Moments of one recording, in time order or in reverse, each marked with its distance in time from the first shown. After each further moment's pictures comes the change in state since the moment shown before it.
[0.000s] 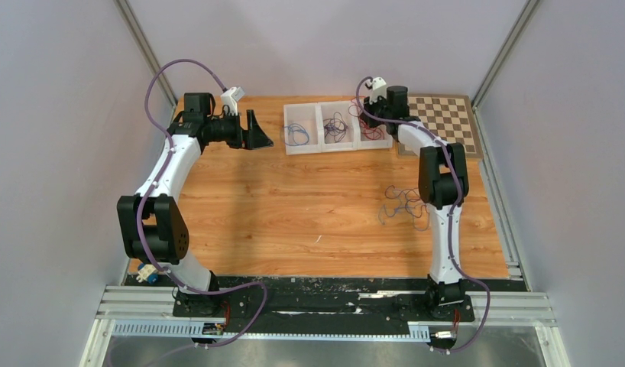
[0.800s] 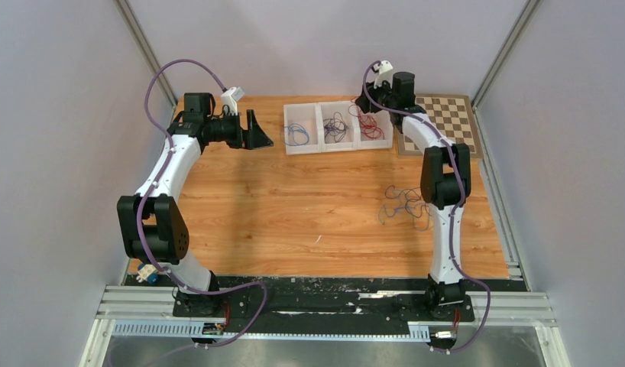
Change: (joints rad) left arm 0.000 0.000 0.000 0.000 -0.003 -0.007; right arm -0.025 -0.045 0.053 0.014 -0.068 0.063
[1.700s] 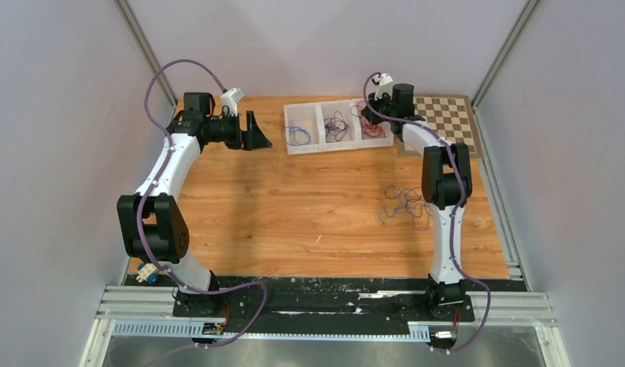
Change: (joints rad) left arm 0.003 0.007 0.018 -0.053 -0.016 0.030; right arm 0.002 0.040 -0.064 0.048 -0.003 0.021
